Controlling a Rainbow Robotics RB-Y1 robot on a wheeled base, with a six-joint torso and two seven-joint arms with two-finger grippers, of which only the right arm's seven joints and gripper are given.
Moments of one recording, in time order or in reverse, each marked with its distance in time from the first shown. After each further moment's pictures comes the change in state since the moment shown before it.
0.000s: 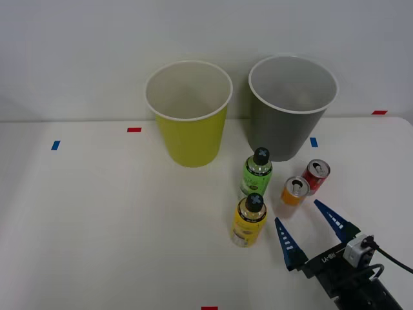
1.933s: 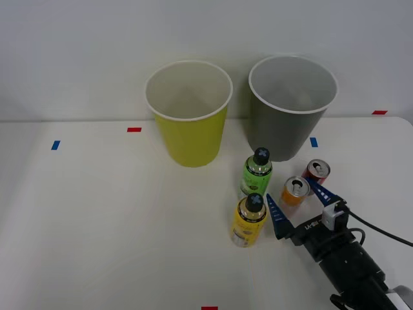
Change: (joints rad) arm -0.184 0.008 0.017 0.091 -0.012 0.141 0.077
